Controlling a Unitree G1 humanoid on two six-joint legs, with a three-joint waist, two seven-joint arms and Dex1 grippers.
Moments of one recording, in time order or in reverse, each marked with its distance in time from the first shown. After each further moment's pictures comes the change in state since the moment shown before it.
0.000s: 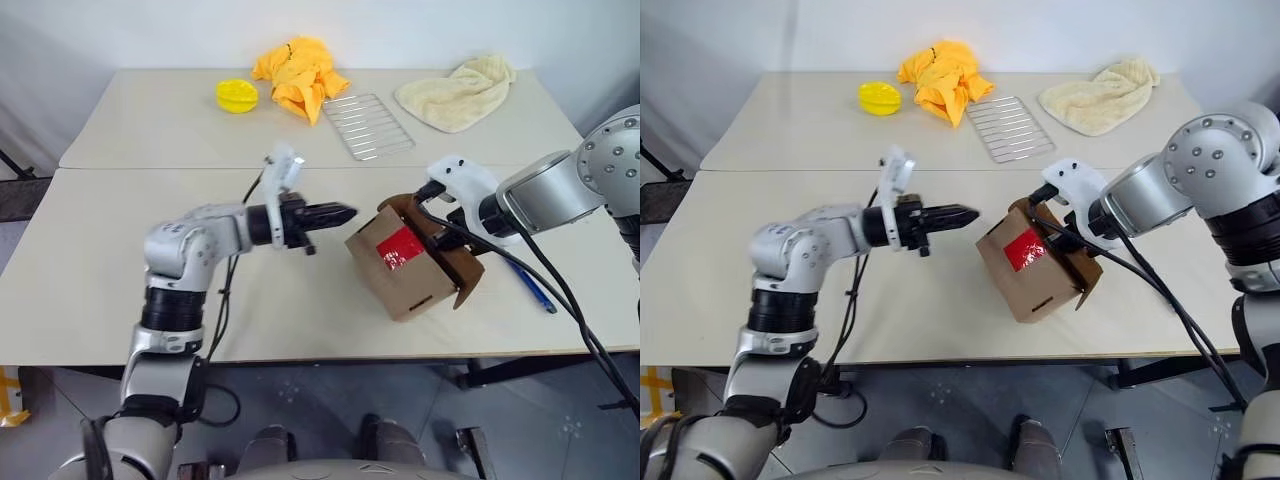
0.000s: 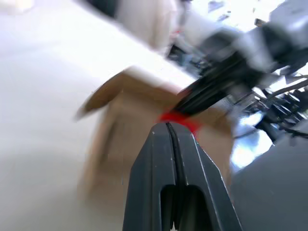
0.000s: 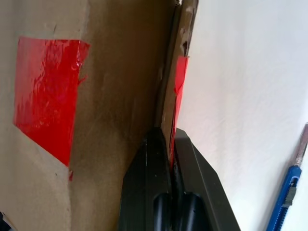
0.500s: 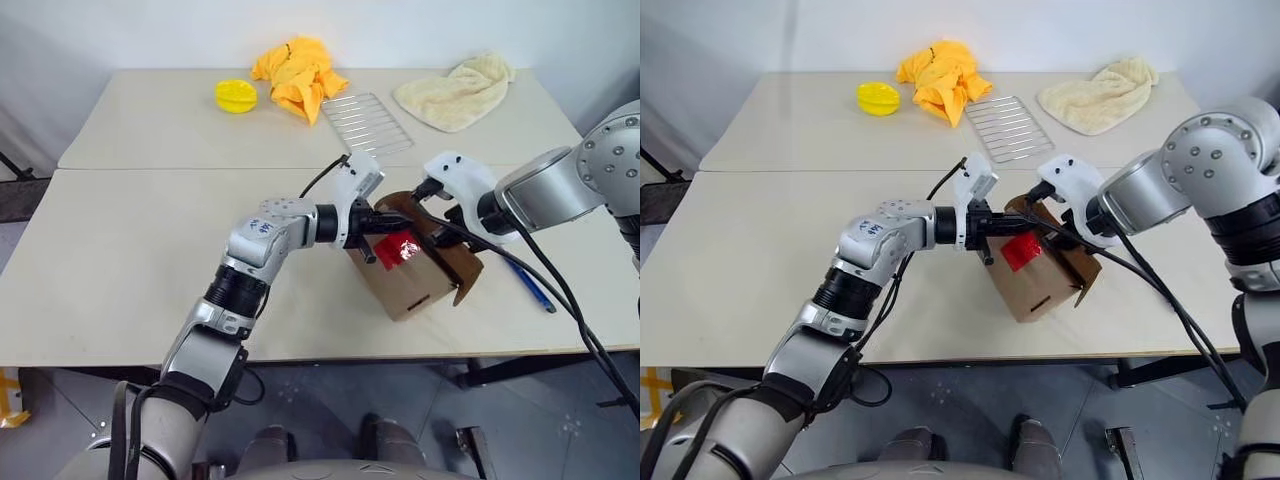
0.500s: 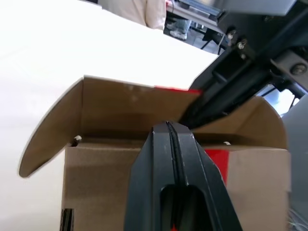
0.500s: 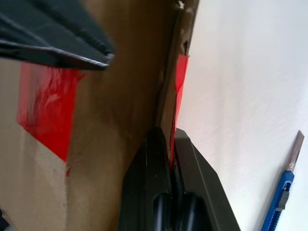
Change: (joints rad) left arm -0.129 -0.121 -0.198 0.346 0.230 -0.367 -0.008; right arm 0.008 -0.013 -0.001 -0.036 0.005 0.000 -0.005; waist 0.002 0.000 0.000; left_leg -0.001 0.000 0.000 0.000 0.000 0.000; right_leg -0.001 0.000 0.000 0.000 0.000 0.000
